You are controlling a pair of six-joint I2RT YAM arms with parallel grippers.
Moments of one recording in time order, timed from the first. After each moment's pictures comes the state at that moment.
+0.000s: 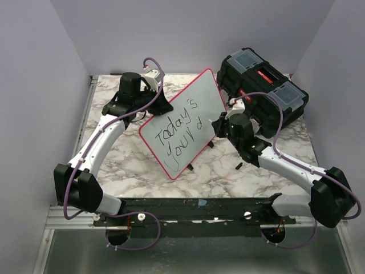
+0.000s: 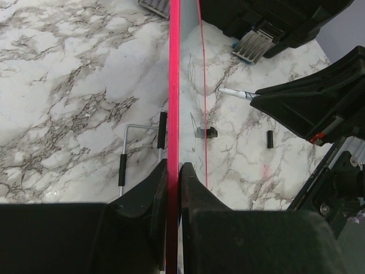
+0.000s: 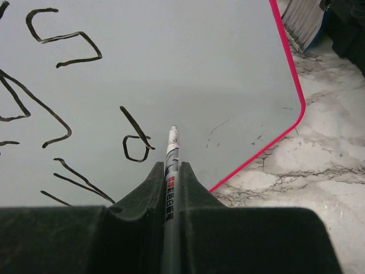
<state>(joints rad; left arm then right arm) -0.31 1.43 1.32 -0.40 0.56 -0.15 0.65 1.26 0.76 0.16 0.29 0.37</state>
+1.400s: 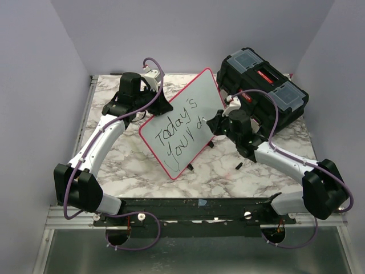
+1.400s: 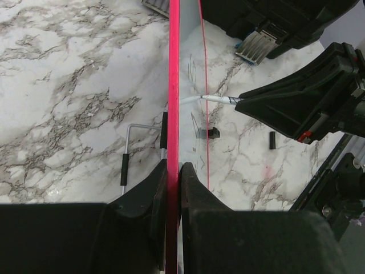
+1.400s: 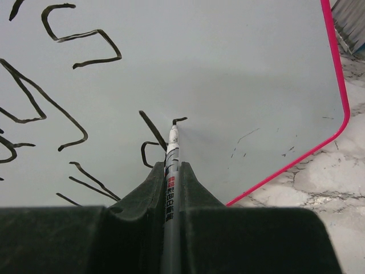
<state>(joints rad) -0.31 1.43 1.32 -0.40 0.56 -0.15 0.60 1.36 0.79 0.23 0.10 0.39</state>
